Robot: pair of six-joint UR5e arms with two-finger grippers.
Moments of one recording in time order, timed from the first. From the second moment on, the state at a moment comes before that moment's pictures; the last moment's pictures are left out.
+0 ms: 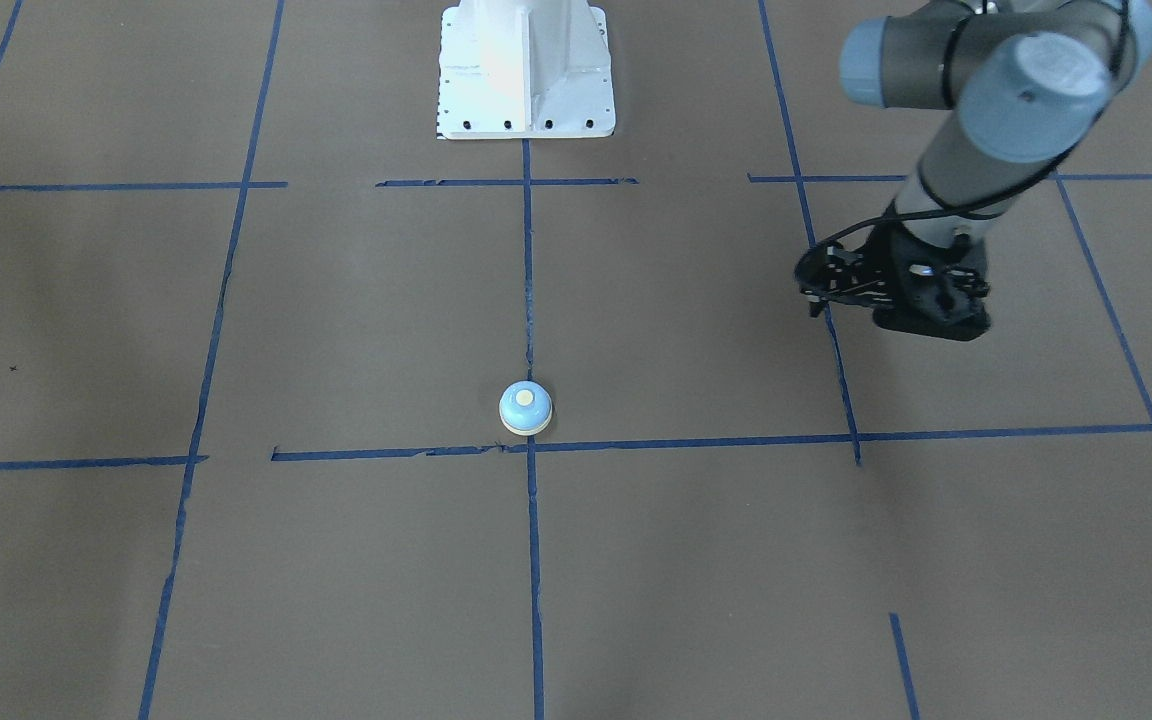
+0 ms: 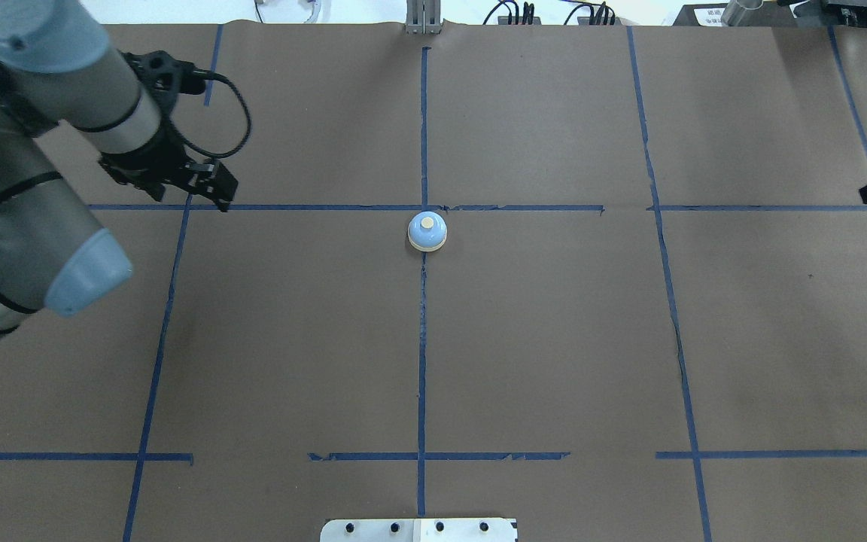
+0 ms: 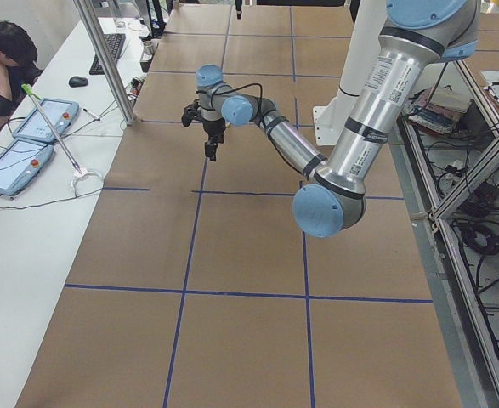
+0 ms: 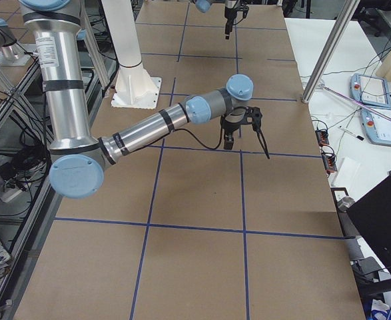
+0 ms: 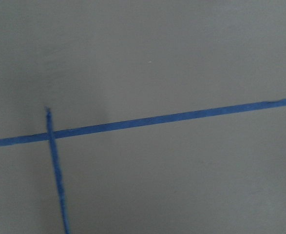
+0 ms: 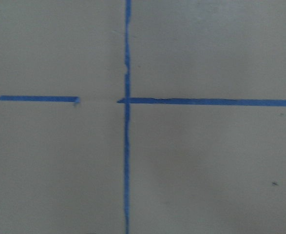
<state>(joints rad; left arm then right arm) -1.00 -1.93 -1.85 -1.47 -2.20 -0.52 1.18 -1.38 1.95 -1.67 2.43 0.60</state>
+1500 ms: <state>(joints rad) -1.50 -1.55 -1.72 -1.48 -2.39 0.10 0.61 -0.59 1.24 -1.43 1.89 1.34</state>
